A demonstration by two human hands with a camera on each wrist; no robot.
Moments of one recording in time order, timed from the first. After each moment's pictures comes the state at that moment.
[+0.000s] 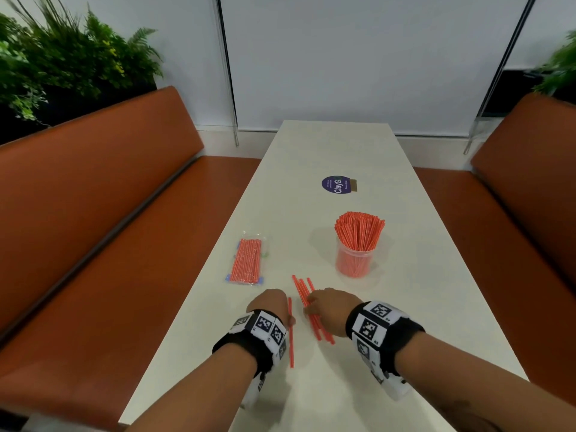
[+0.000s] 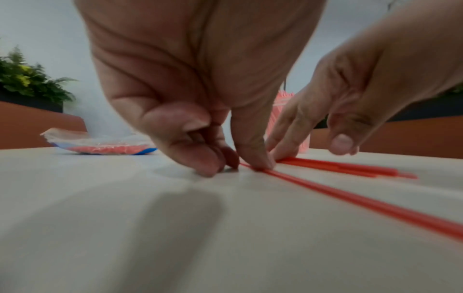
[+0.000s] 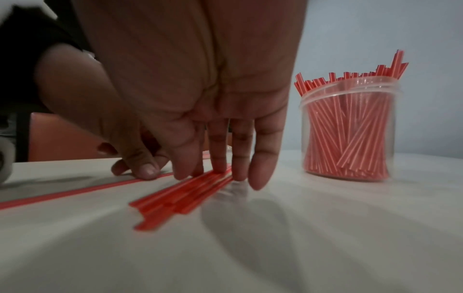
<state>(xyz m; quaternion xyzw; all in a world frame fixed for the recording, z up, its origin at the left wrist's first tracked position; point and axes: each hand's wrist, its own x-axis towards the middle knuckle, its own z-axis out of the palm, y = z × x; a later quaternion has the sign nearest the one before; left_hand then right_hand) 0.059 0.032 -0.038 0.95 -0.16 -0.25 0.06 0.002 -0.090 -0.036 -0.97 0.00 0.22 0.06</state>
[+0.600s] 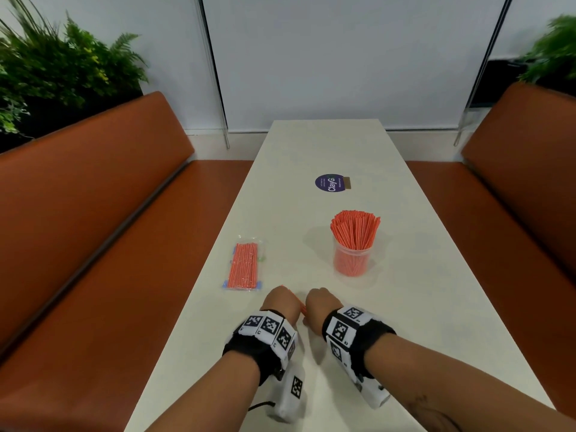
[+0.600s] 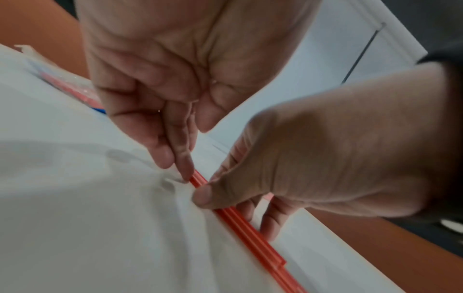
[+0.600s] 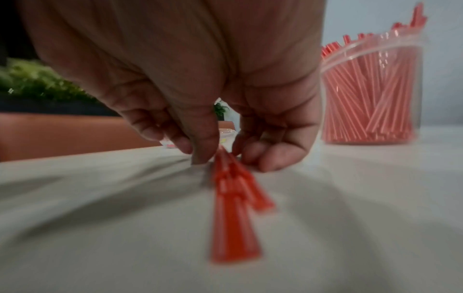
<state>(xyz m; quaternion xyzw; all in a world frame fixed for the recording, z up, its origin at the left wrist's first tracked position) 0.063 0.012 -0.040 0.93 -0.13 -0.29 0.19 0.022 -0.058 -0.033 -0.93 0.23 0.23 0.17</state>
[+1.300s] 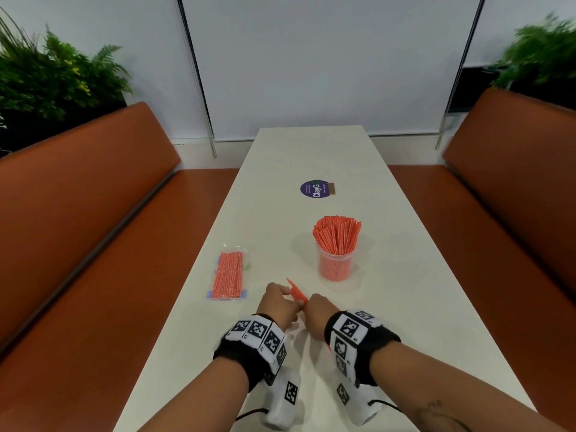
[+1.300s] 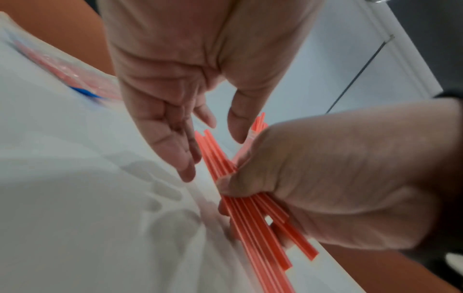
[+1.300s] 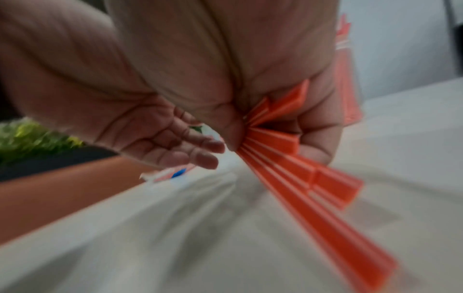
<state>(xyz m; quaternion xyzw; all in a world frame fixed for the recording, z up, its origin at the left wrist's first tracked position) 0.052 0.002 -0.034 0.81 -0.06 -0.30 0.49 0.004 -0.081 -0.034 -0.93 0.23 0.18 0.21</state>
